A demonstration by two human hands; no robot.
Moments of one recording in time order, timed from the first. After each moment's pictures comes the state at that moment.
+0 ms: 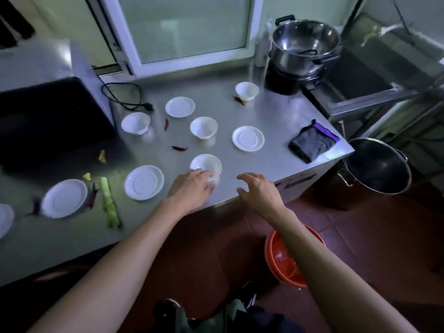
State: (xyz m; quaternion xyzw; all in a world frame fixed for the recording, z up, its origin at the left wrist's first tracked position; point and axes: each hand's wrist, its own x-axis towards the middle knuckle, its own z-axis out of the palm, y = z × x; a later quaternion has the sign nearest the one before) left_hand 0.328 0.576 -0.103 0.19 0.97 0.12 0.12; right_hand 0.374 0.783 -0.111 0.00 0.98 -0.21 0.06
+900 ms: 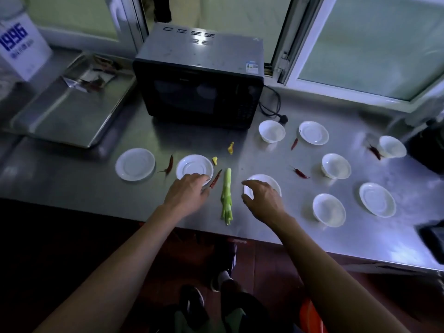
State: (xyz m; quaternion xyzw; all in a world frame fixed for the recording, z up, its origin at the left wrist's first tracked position) left_hand 0.372 0.216 -0.117 -0.07 0.98 0.20 0.03; right_hand 0.304 0.437 -0.115 -0.20 0.95 -0.20 0.13
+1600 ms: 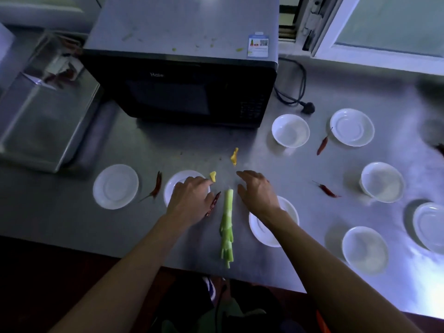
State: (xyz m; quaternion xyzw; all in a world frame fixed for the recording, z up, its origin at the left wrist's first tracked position) left_hand 0.239 0.205 -0.184 -0.11 0.98 0.17 0.09; right_hand 0.149 0.384 -0.198 -0.23 0.93 -0.22 0.20
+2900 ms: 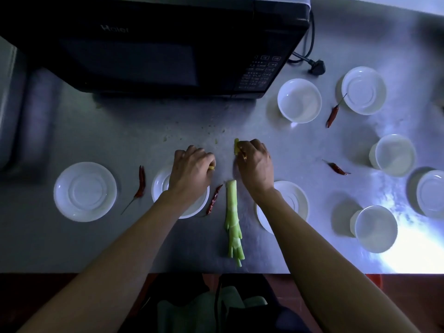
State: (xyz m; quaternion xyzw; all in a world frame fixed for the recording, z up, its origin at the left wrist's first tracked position) left_hand 0.176 0.170 -0.249 -0.02 0.98 0.19 0.07; right_hand 0.118 0.335 -0.242 -0.09 0.96 -0.25 0.10
